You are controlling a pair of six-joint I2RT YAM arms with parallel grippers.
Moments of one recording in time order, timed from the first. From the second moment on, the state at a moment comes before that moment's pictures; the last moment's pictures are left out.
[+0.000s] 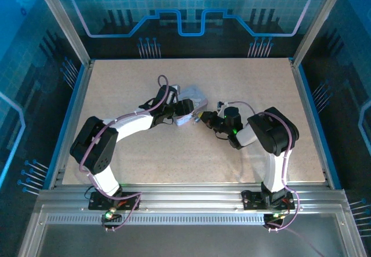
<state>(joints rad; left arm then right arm) -0.51 1.72 1.05 -0.03 0.10 -0.67 0.43 1.95 0.62 0.99 -0.40 1.12</state>
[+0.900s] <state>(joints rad) -0.42 1.22 0.76 -0.16 0.09 -0.70 0.43 1.32 0.61 0.23 -0.46 0.66</state>
